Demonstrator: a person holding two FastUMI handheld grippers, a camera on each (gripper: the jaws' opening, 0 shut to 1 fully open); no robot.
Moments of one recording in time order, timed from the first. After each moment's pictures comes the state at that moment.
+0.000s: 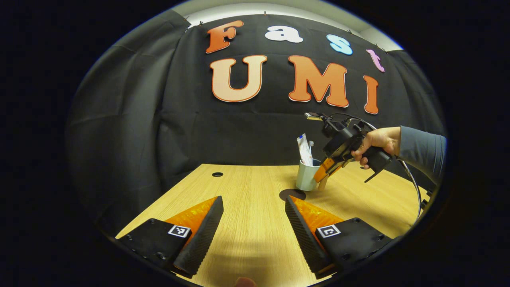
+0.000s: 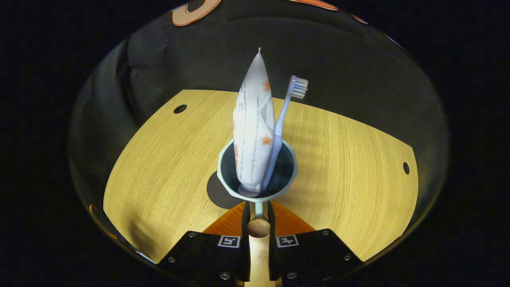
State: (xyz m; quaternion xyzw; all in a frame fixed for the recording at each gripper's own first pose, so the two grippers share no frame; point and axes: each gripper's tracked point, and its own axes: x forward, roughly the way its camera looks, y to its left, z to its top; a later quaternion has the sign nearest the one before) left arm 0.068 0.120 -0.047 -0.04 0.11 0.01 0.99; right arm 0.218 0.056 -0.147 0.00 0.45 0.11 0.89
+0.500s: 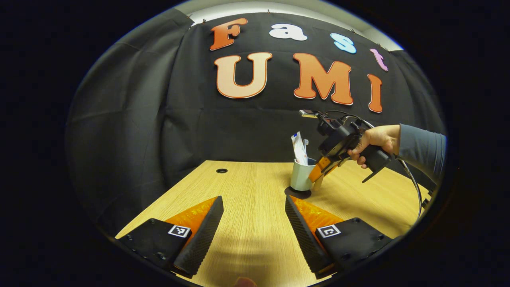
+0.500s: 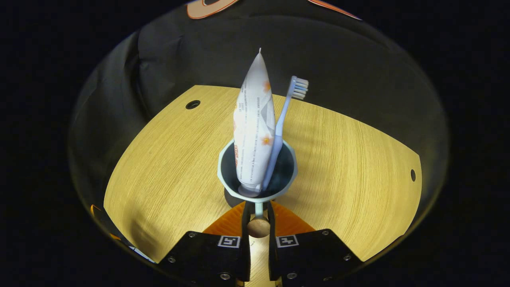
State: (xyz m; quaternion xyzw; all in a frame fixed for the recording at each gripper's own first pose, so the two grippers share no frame) left arm 0.060 0.131 -0.063 -0.04 0.12 0.02 0.99; right arm 0.221 0.063 -0.151 -0.01 0.45 0.14 0.88
